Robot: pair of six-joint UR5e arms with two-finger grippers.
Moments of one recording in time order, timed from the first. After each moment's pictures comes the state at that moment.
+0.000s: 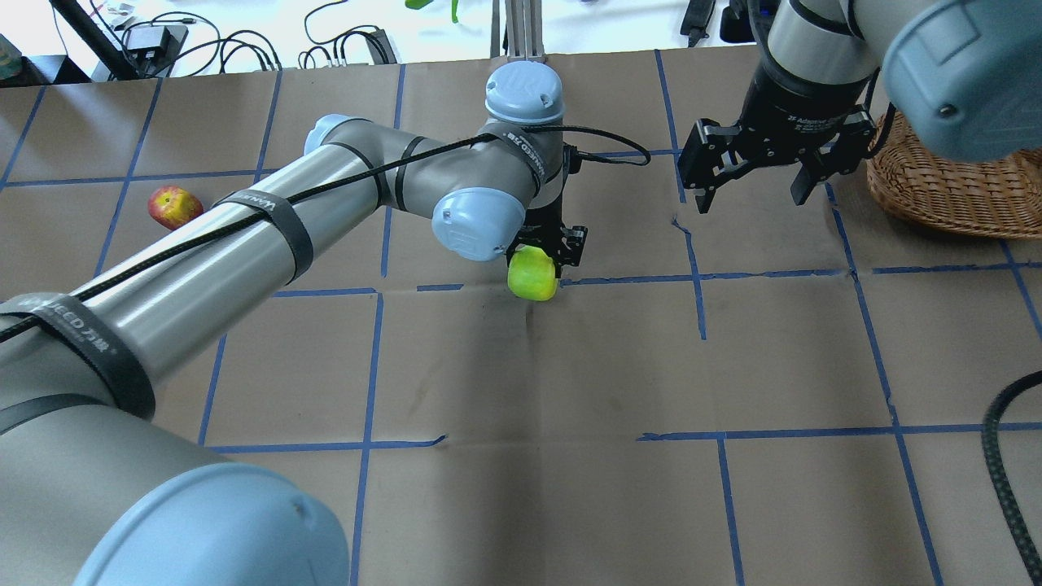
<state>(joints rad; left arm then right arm) -1.97 -2.16 -1.49 -1.16 1.55 -0.10 1.62 -1.56 1.56 -1.52 -1.57 0.00</state>
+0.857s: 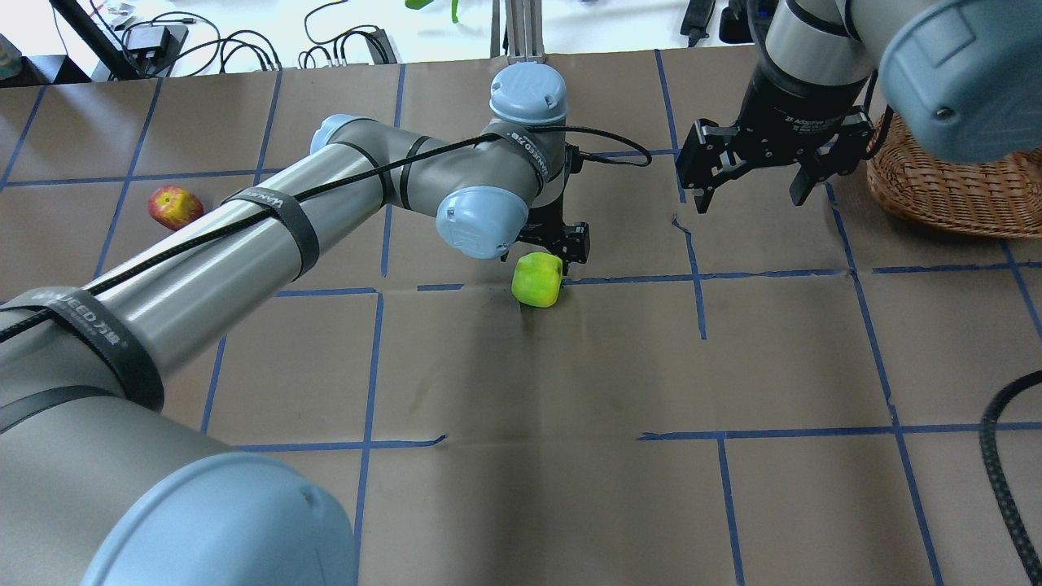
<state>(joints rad) -1.95 -2.15 -1.48 -1.16 1.55 -0.09 1.63 -1.56 1.56 -1.52 -1.57 0.01</state>
